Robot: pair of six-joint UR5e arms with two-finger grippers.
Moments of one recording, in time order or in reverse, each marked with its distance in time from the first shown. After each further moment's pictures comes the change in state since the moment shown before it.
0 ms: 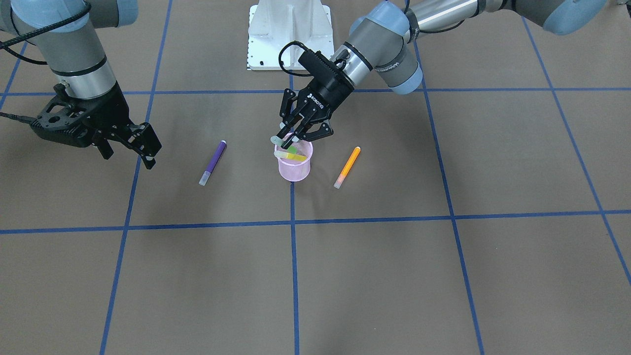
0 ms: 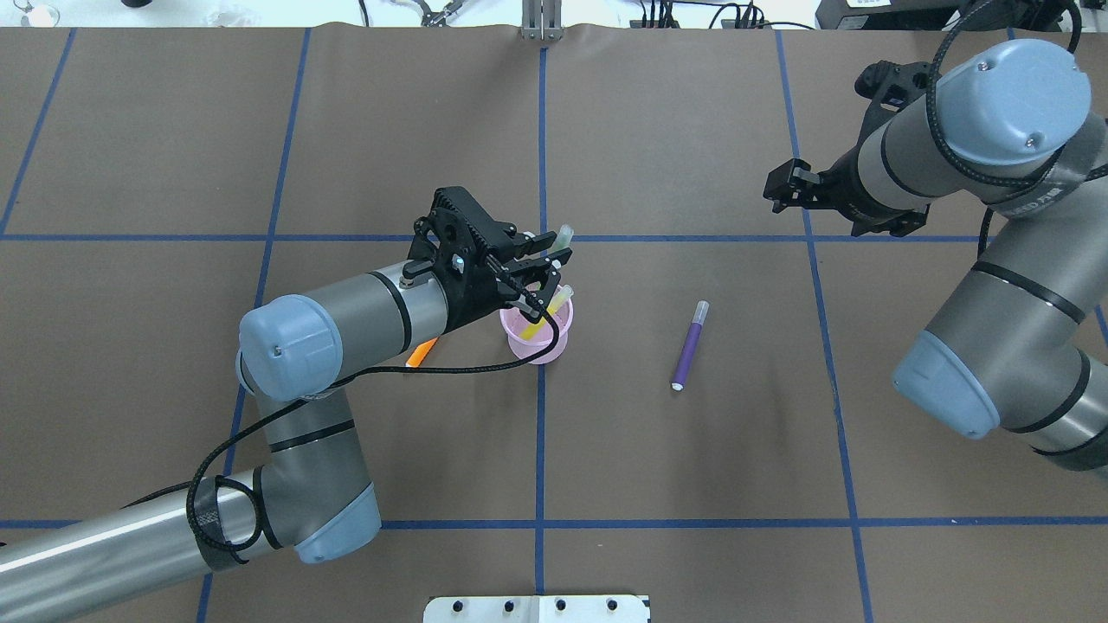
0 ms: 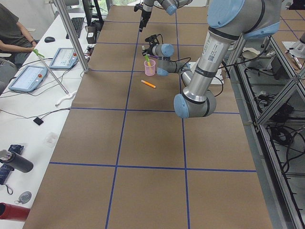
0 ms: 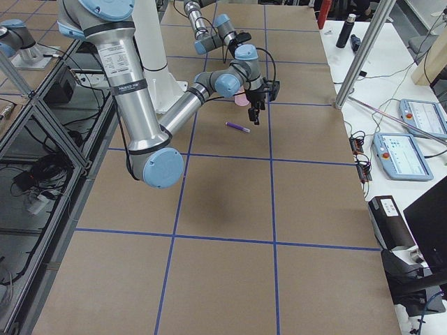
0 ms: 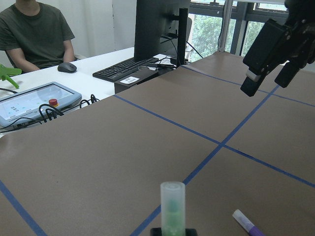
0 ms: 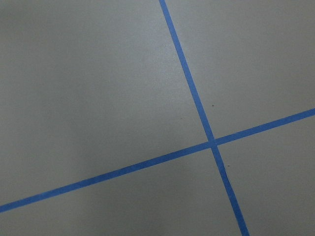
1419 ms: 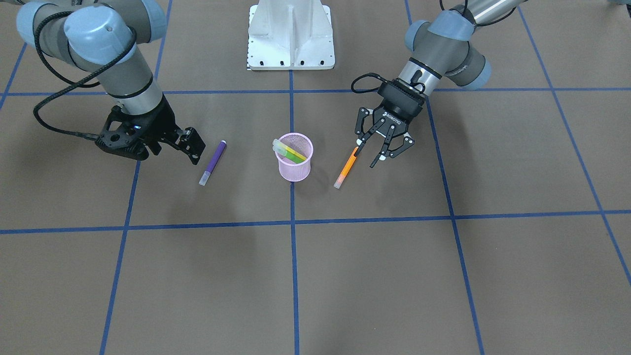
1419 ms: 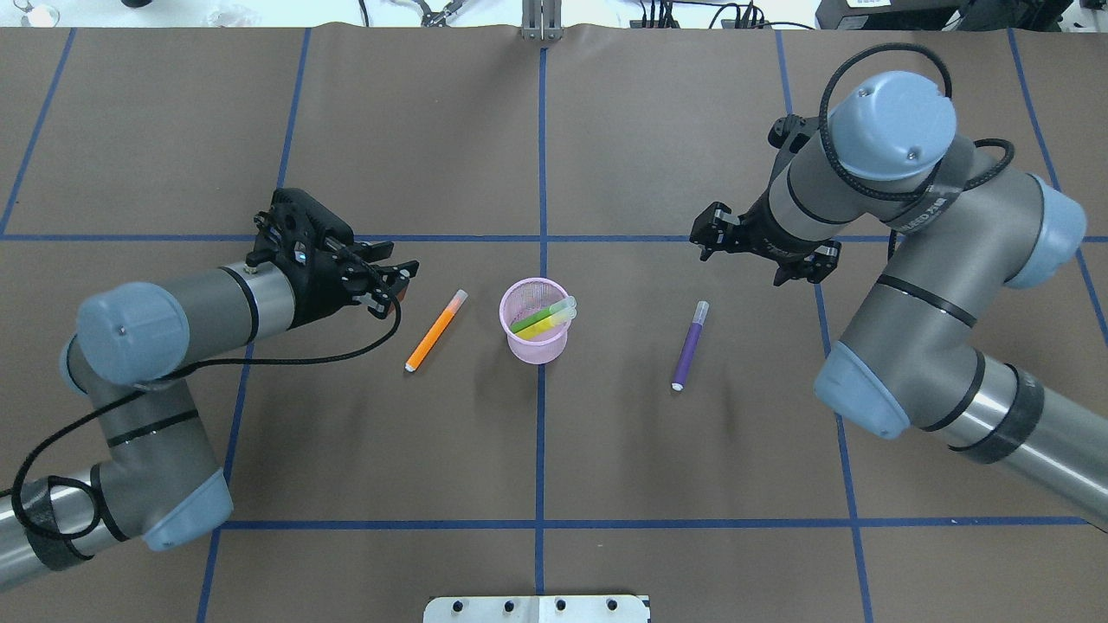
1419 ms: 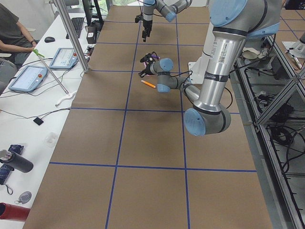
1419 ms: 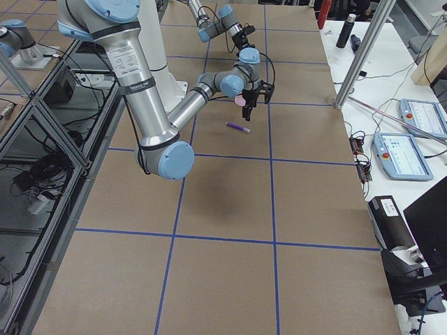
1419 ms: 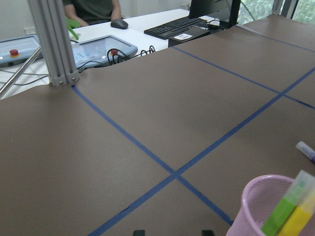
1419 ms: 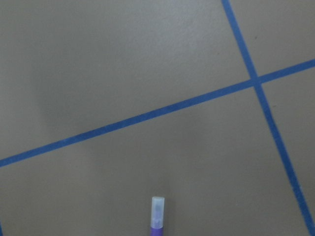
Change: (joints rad) left arm -0.123 0.300 -0.139 0.135 -0.127 -0.189; right arm -0.086 0.100 -0.156 0.051 0.136 0.100
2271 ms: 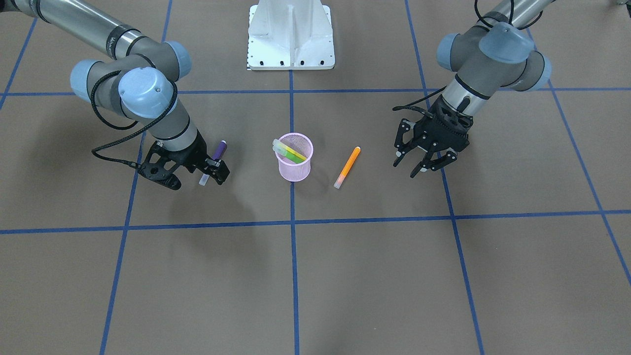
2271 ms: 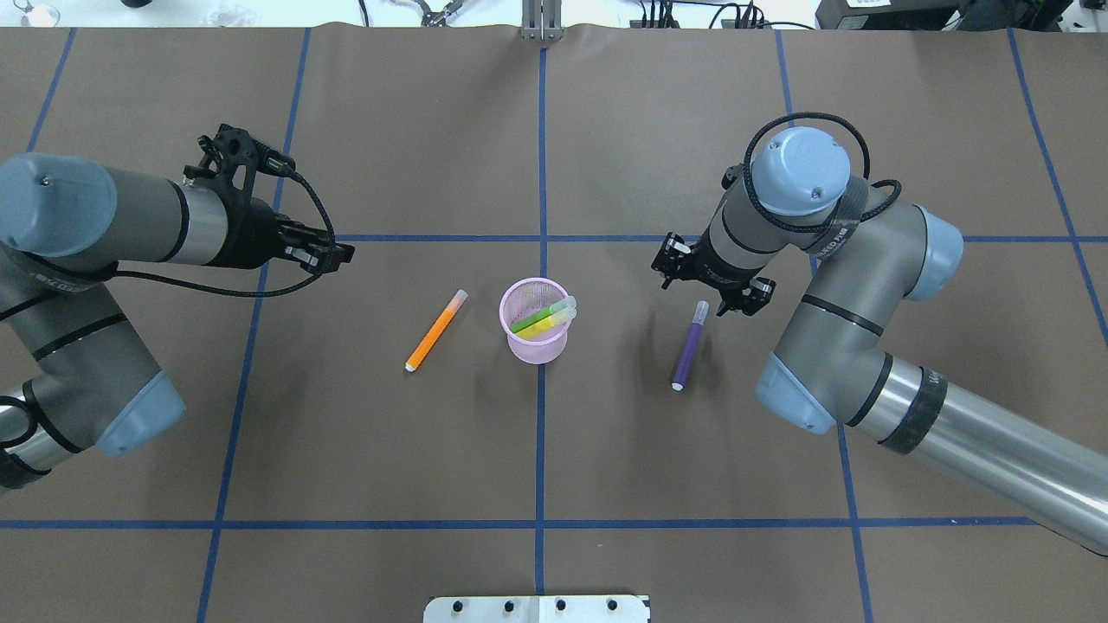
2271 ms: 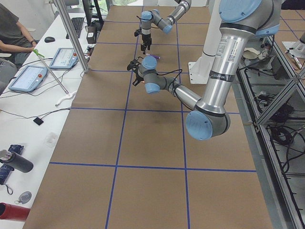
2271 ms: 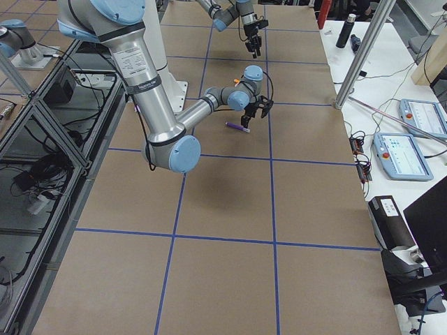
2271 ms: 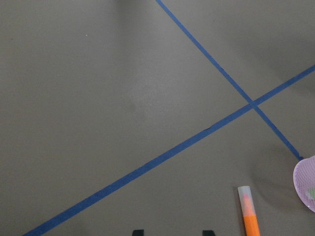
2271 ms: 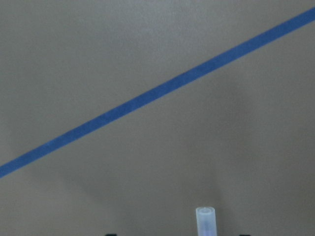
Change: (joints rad) left arm -0.189 0.005 -0.010 0.207 -0.384 -0.033; right arm -0.066 0.060 -0.232 0.176 0.042 0.176
